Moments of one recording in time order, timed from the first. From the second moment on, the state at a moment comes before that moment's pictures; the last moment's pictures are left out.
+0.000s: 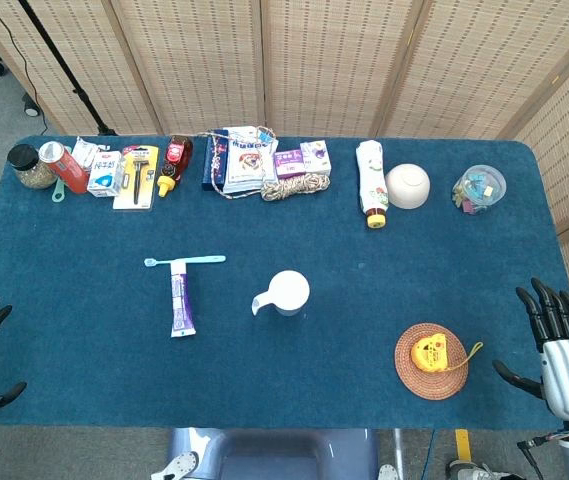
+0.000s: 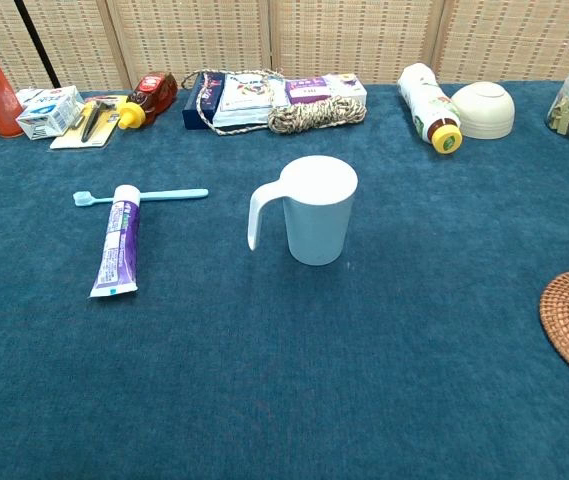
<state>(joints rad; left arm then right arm) 0.03 -1.00 0.06 -1.73 1.68 1.61 0.03 0.02 -1.09 0.07 -1.73 -1.62 1.63 -0.01</state>
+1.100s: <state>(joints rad) -0.27 -1.19 0.00 -1.25 1.89 1.44 -0.01 0.03 -1.09 0.07 -1.74 -1.60 1.61 -0.01</state>
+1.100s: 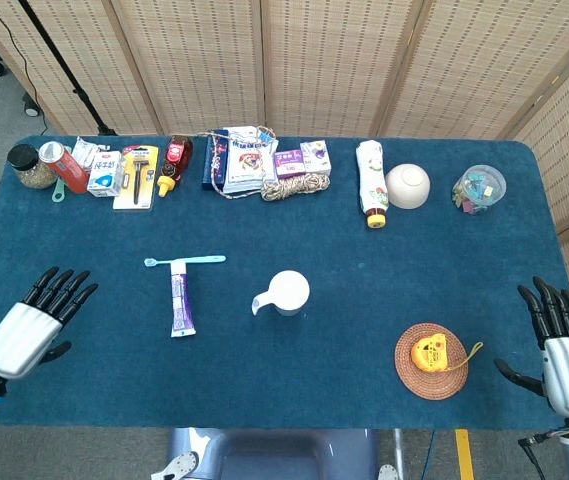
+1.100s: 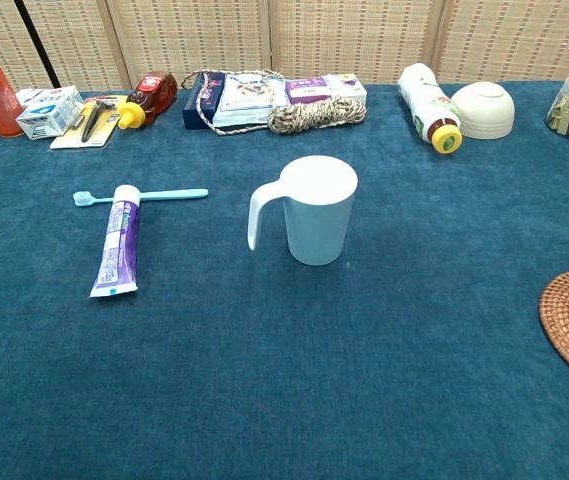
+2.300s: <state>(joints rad) -0.73 -1.58 0.18 -0.63 2.13 1.29 -0.11 0.04 -1.09 0.09 -1.74 -1.55 1.58 -0.03</state>
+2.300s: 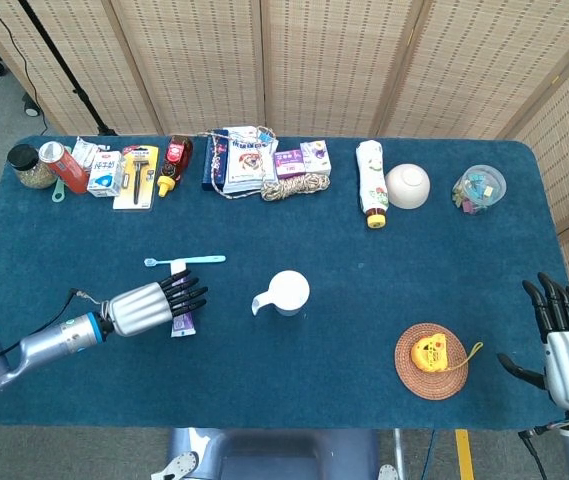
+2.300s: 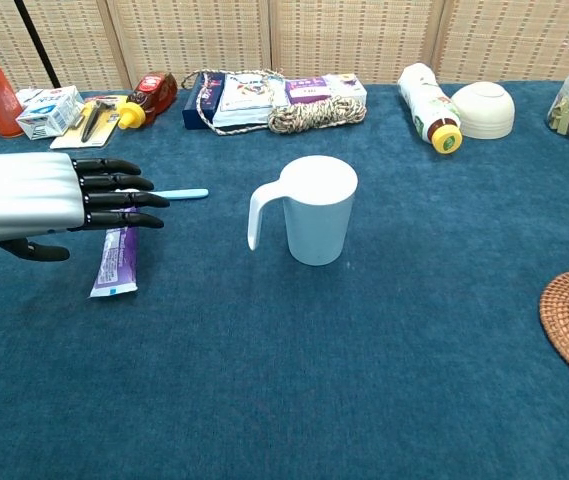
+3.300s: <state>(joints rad) -0.73 -1.75 0.23 -0.46 2.05 1.36 -0.08 0.04 -1.09 0.10 -1.73 -1.54 1.58 -0.01</state>
